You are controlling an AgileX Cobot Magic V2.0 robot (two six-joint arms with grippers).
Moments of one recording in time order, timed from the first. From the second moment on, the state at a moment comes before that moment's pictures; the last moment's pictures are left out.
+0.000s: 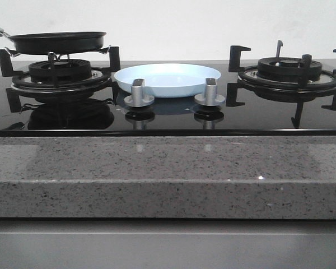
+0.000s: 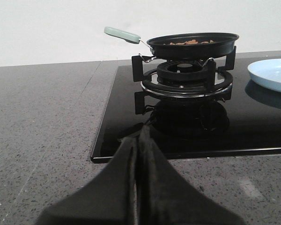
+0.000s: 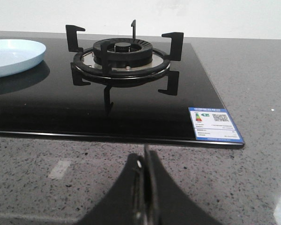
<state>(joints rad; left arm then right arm) -0.05 0.00 0.00 -0.06 0.12 0.10 0.01 -0.01 0.03 0.05 0.14 -0.02</state>
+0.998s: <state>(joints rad) -0.05 0.00 0.00 -0.06 0.09 0.10 0.01 -0.01 0.03 0.05 0.13 -0.02</state>
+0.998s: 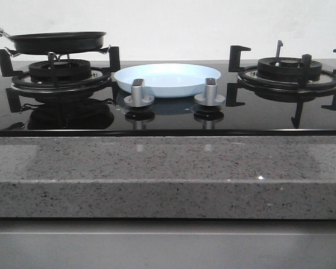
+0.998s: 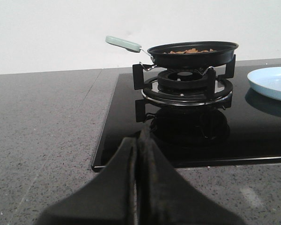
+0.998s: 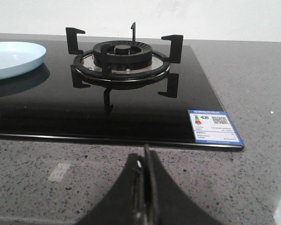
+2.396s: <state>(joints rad) -0.05 0.53 -0.65 -0.19 0.46 0.10 0.01 0.48 -0.61 0.05 0.58 -0.02</state>
